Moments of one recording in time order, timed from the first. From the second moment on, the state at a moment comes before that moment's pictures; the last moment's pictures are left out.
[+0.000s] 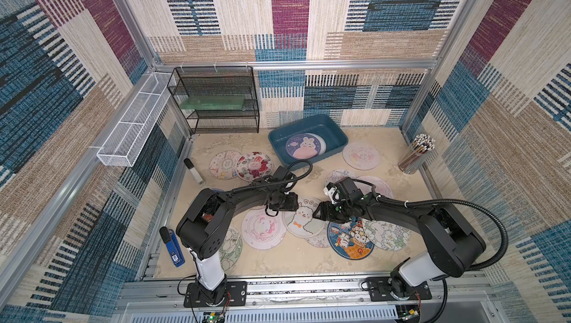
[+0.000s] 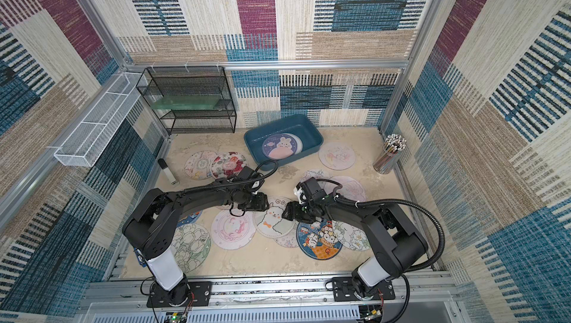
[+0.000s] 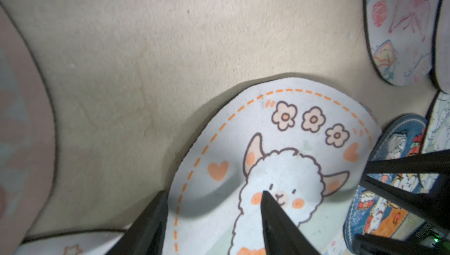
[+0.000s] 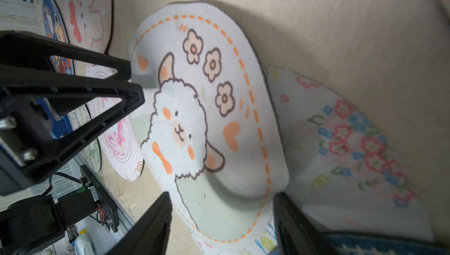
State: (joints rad) left arm -0.63 1.79 1.07 -0.45 0.22 -0.49; right arm 0.56 1.54 0.72 -0.24 -0.45 0.62
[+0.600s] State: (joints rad) left arm -0.63 1.78 1.04 -0.42 0.22 -0.49; right arm 0.58 1.58 0.74 -0.23 -0.43 0.65
